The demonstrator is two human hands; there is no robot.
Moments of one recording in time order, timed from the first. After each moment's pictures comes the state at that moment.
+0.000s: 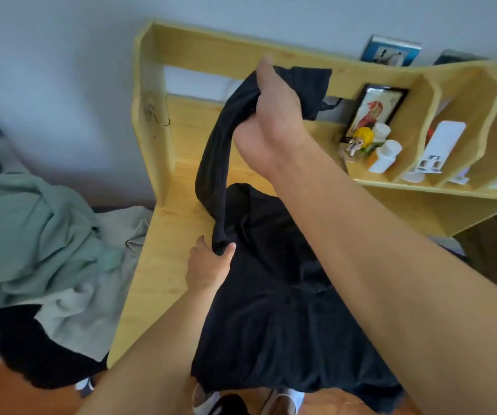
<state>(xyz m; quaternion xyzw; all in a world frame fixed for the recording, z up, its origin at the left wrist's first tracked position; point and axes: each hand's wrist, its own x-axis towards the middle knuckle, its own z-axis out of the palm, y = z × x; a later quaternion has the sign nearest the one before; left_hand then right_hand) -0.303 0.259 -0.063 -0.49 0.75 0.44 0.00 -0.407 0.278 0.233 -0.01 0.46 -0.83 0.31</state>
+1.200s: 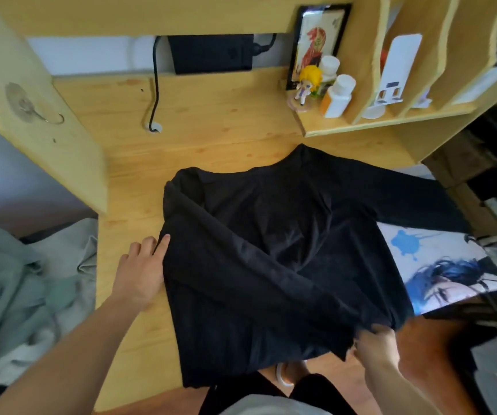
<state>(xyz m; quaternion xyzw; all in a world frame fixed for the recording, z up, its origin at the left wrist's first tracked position) -0.292 0.173 -0.108 -0.12 0.98 -0.02 0.17 -0.296 0.626 -0.068 0.46 0.78 -0.39 0.16</state>
